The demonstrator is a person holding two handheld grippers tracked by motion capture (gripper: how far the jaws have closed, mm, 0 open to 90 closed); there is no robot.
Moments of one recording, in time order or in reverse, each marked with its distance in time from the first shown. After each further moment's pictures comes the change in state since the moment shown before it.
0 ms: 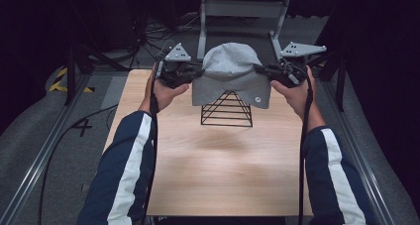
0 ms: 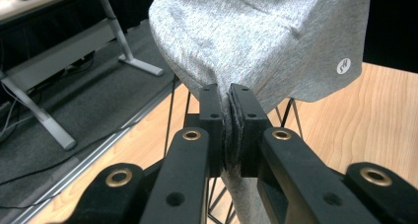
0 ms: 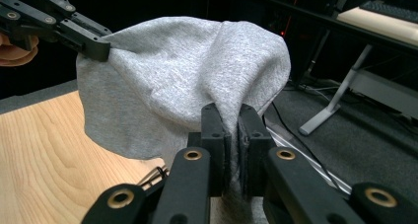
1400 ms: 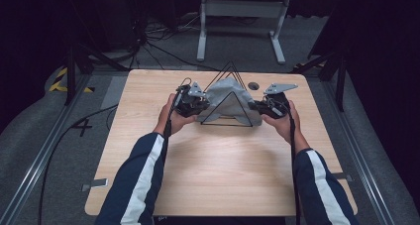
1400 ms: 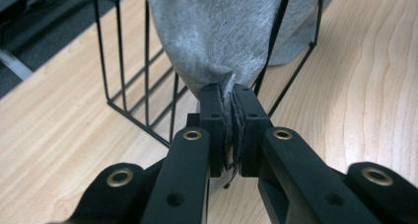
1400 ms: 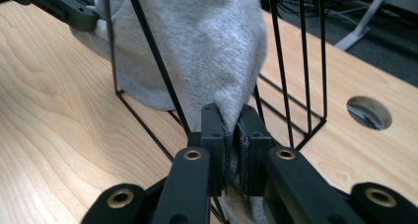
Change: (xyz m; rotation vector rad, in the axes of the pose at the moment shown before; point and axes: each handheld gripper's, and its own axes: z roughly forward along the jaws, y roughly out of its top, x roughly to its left) left arm -0.027 -0.089 0.079 0.240 -0.036 0.010; right arm 0.006 -0.124 0.054 0.225 0.027 0.082
